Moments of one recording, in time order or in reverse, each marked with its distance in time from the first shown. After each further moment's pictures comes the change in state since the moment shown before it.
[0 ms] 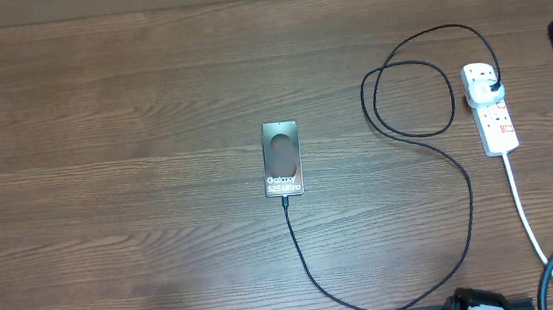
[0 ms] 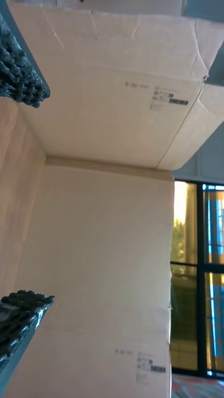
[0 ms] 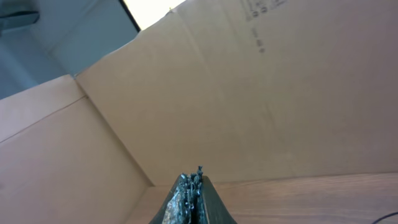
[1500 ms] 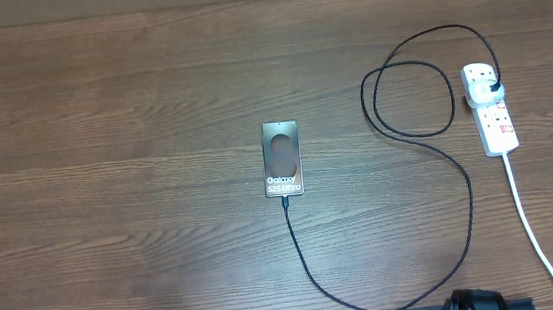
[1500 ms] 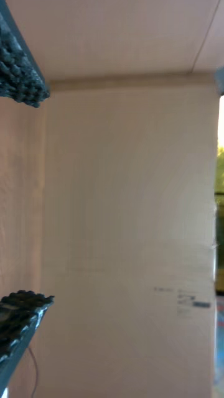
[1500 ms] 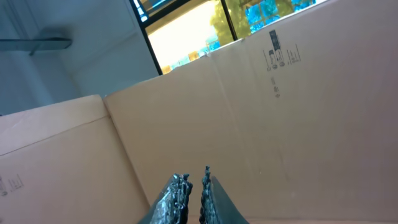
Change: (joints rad) left arm -0.088 -0.001 -0.722 0.559 0.224 0.001; right arm 0.089 -0.230 0.000 -0.004 0.143 -0.003
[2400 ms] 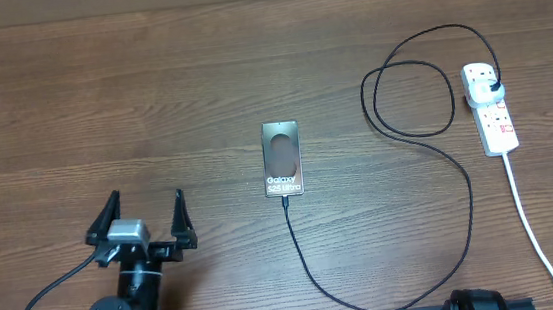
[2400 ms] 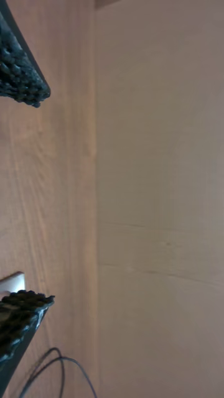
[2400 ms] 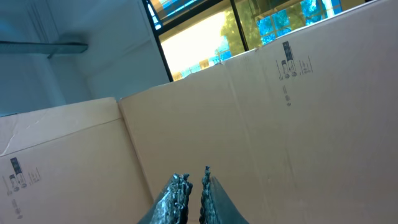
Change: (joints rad) left arm 0.000 0.002 -1.195 1.003 0.113 -0.002; right arm 0.024 -0.068 0.000 -0.007 0.000 0.001
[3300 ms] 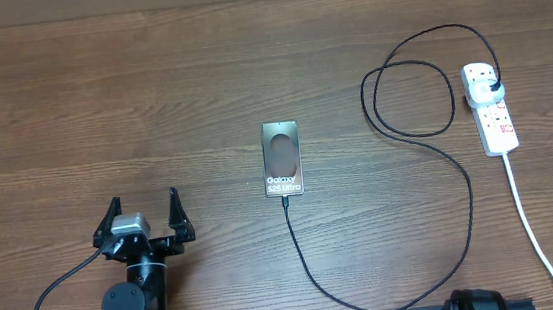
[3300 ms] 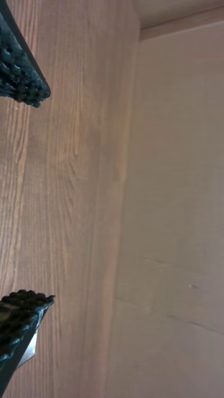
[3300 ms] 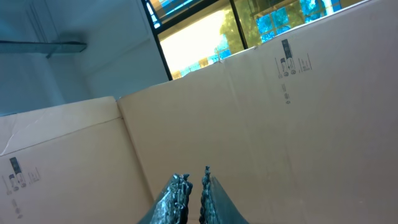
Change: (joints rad) left arm 0.000 0.000 -0.169 0.098 -0.132 -0.045; right arm 0.000 0.000 0.000 -0.008 0.000 0.000
